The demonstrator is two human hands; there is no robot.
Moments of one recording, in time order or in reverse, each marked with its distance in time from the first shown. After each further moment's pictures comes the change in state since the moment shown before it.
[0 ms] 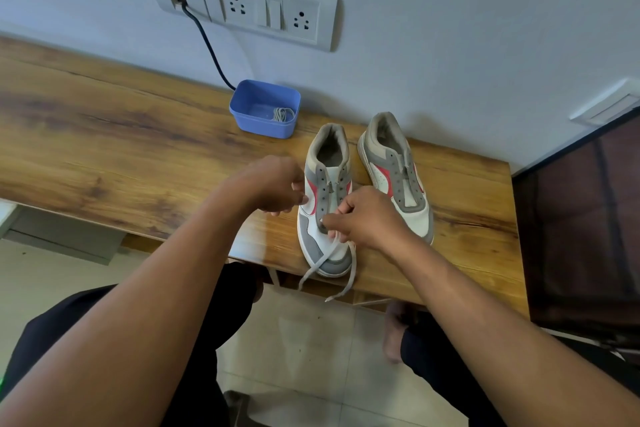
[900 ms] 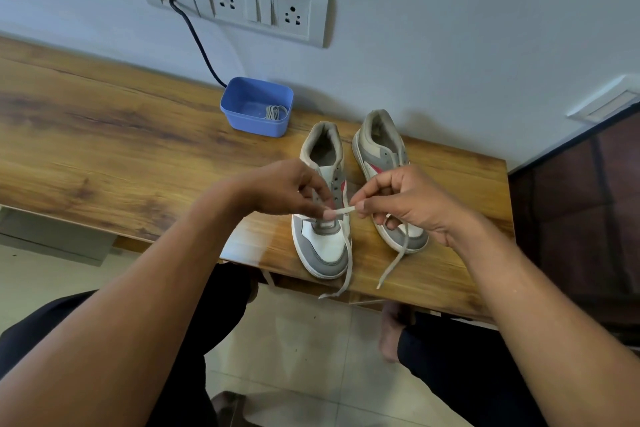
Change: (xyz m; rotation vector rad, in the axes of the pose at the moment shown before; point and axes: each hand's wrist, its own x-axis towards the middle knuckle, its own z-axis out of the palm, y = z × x) left_hand -0.011 0.018 -0.002 -0.327 -0.121 0.257; right_hand -0.007 0.027 -0.072 0.369 -0.167 -0.103
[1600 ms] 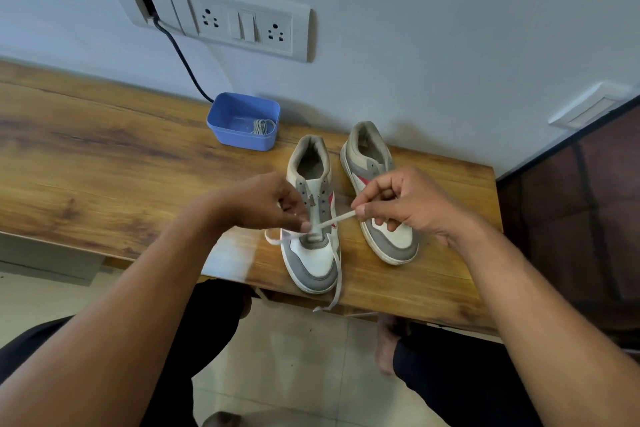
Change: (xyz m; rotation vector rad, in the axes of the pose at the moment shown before) left_hand 0.001 -0.007 -0.006 0.057 0.003 -0.019; right_hand 0.000 -0.001 -0.022 -0.075 0.019 -0.078
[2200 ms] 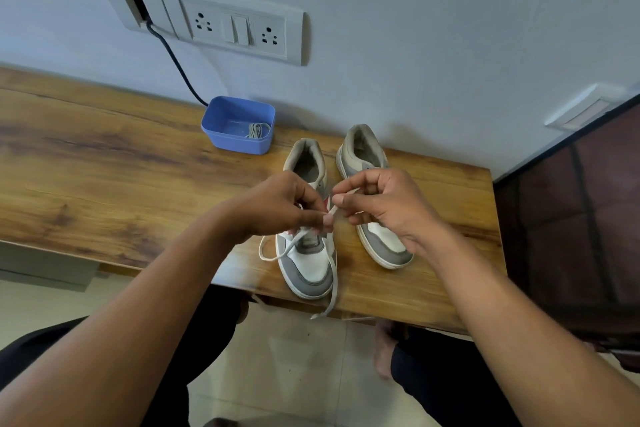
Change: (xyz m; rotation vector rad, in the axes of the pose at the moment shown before) left_hand 0.008 0.026 0.016 -0.291 0.075 0.099; right_hand 0.014 0.001 0.027 0.319 0.174 -0.011
